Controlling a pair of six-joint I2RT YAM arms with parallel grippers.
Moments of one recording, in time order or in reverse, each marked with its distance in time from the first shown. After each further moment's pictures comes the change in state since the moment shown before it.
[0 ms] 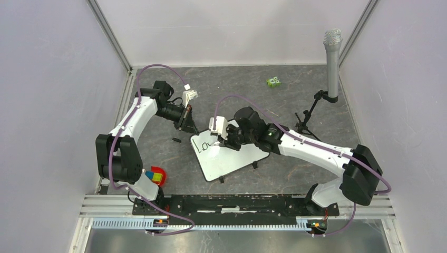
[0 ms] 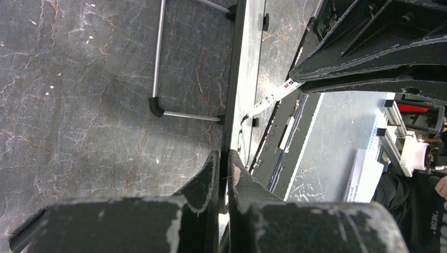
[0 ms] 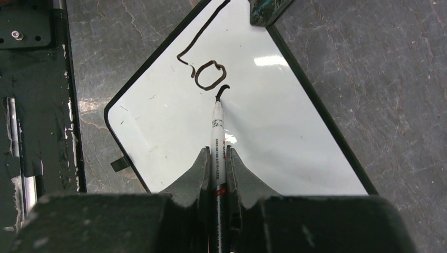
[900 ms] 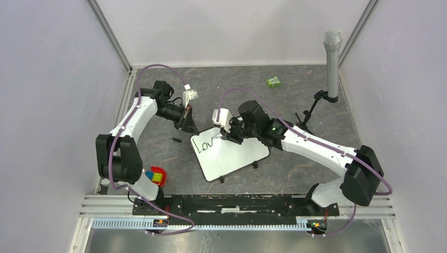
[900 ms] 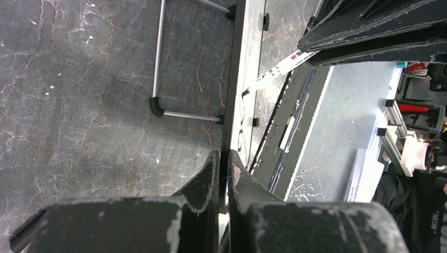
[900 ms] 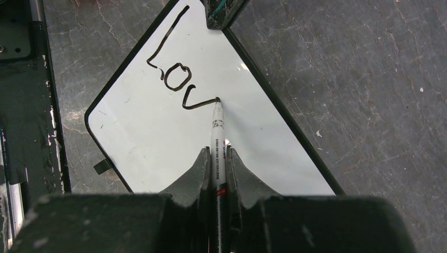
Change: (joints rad) left arm -0.001 0.000 0.000 0.001 -0.002 0.000; right arm -0.056 -0.016 0.028 -0.021 -0.003 -0.005
